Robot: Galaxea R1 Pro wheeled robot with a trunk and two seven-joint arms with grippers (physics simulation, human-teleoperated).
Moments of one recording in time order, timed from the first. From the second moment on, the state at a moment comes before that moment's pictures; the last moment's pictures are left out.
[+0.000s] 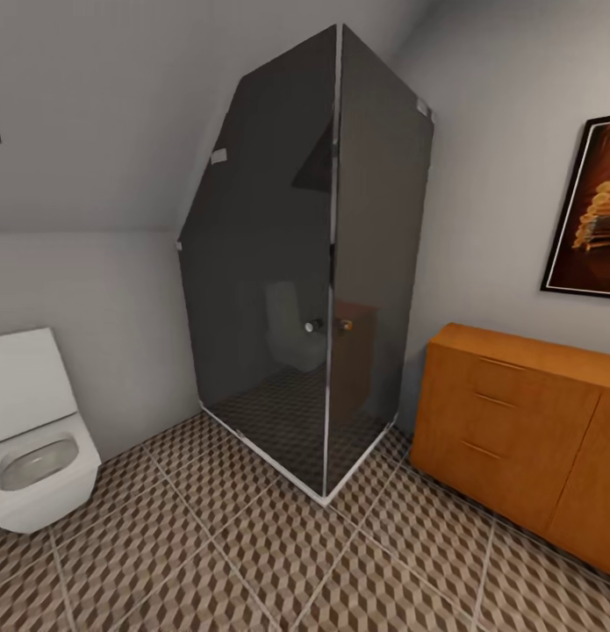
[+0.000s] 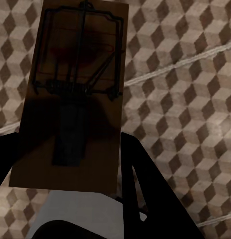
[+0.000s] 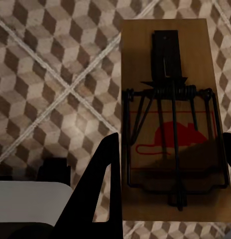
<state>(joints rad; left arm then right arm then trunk) -0.41 -0.03 0.04 0.00 0.42 0.07 0.28 -0.41 -0.10 -0.04 0.03 0.18 0.16 -0.06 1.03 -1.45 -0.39</state>
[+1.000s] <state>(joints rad) -0.41 -0.03 0.04 0.00 0.42 0.07 0.28 -0.41 -0.09 -0.04 0.03 0.22 0.16 -0.07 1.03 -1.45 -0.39</state>
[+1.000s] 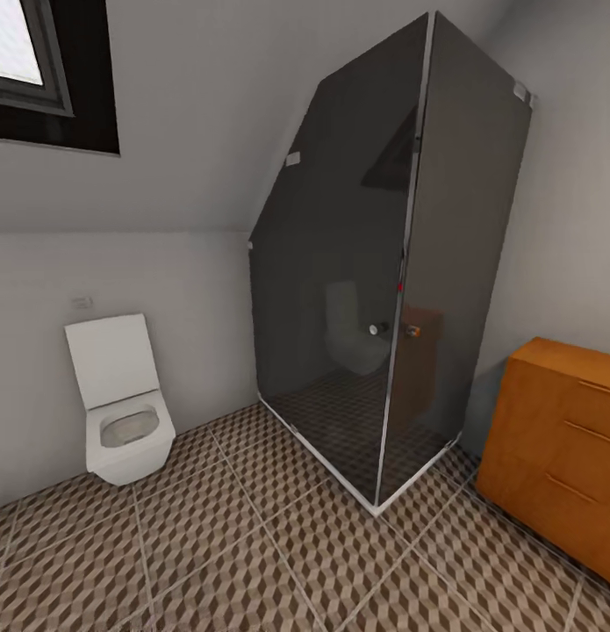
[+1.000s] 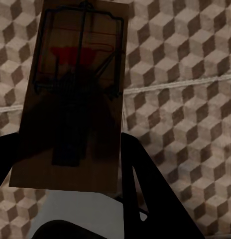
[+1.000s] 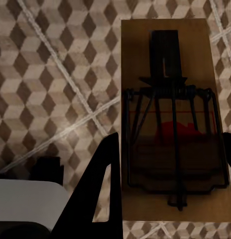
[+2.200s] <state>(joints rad) -0.41 -0.03 0.04 0.00 0.42 0.07 0.28 -0.41 -0.08 -0.04 0.03 0.24 0.16 -0.07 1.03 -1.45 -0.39</state>
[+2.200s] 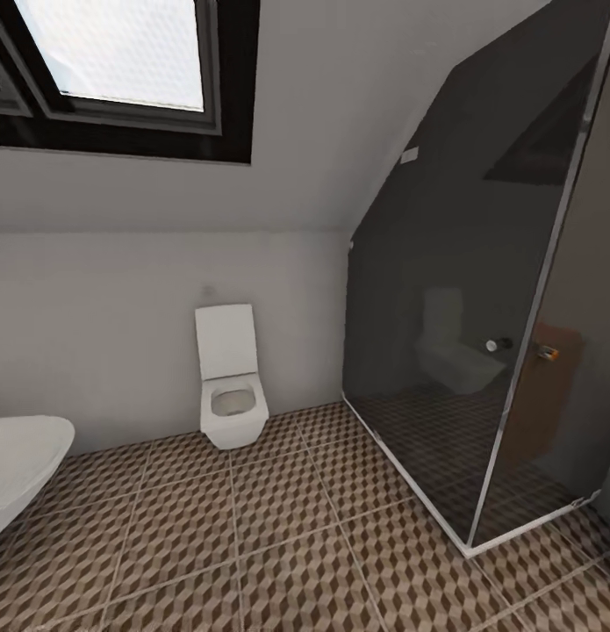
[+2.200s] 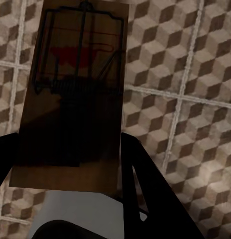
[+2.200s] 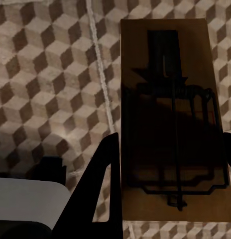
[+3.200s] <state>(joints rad) -0.41 -0.03 0.04 0.00 0.42 0.07 0.28 -0.41 -0.08 -0.04 0.03 0.24 0.16 -0.07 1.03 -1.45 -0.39</state>
